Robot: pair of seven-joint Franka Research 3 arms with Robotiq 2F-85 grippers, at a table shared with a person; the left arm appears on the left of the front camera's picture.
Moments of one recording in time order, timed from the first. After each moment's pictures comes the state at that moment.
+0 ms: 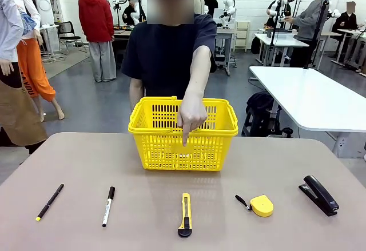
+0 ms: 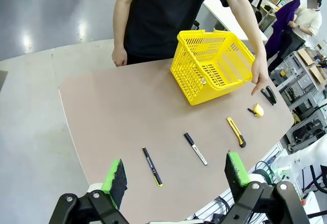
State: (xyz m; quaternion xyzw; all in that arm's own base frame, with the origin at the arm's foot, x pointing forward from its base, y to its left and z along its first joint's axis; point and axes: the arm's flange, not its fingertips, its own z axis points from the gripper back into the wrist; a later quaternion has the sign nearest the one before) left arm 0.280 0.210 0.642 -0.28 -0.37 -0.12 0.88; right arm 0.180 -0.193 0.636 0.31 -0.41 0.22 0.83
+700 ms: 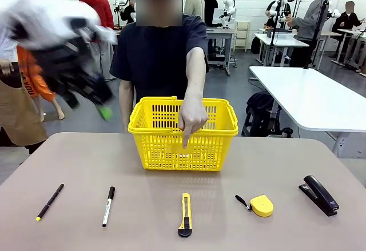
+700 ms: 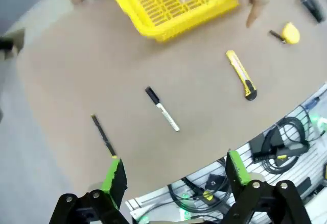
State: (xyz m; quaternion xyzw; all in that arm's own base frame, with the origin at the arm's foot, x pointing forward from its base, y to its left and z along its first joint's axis) left arm 0.314 -0.200 0.605 -0.03 -0.15 -0.21 0.97; right arm 0.179 -0.193 0.636 0.31 -0.41 0.22 0.83
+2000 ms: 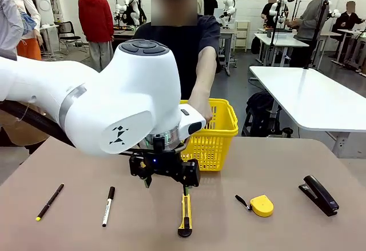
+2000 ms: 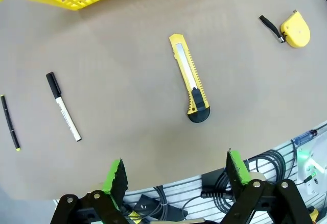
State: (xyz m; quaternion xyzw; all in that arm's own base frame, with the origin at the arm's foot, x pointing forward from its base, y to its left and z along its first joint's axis) left arm 0.270 -0.371 0.453 -0.02 -0.12 -0.12 0.99; right arm 0.179 -0.193 0.636 0.31 -0.41 0.22 0.83
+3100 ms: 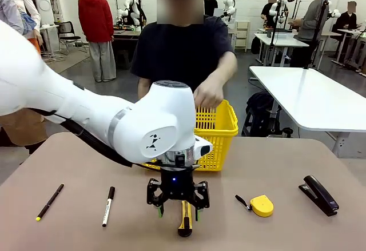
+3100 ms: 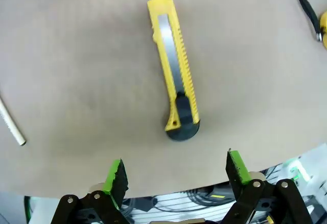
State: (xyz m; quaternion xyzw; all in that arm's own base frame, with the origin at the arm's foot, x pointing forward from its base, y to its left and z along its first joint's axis) left arm 0.328 -0.404 0.356 -0.04 0.04 -0.05 1.00; right arm 0.179 -0.193 0.636 0.31 -0.41 0.21 0.83
